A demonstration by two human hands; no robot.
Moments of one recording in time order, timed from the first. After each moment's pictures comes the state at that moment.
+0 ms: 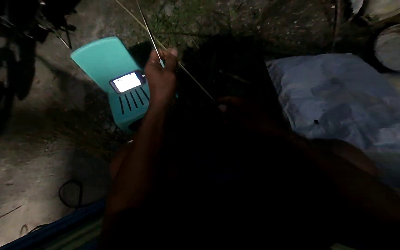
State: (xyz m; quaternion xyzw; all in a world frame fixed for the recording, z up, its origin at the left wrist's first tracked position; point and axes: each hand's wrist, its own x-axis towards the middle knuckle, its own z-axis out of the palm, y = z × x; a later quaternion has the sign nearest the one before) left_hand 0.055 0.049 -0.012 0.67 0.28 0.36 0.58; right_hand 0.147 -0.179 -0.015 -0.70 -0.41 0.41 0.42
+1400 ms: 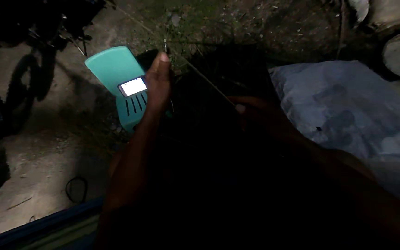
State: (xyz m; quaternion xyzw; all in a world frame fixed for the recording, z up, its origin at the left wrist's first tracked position) left_hand 0.045 0.047 -0.011 0.72 0.26 0.32 0.55; right_hand 0.152 -0.218 0.008 -0.64 -0.34 0.42 0.54
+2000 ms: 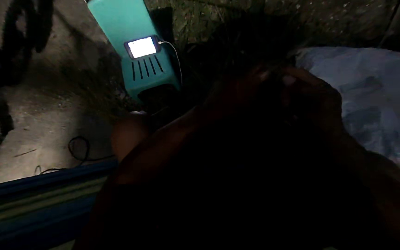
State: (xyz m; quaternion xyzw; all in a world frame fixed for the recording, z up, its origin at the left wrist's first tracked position) left_hand 0.022 -0.077 -0.012 0.91 0.05 0.17 0.37; right_hand 0.130 -0.232 0.006 -0.64 -0.26 0.39 0.61
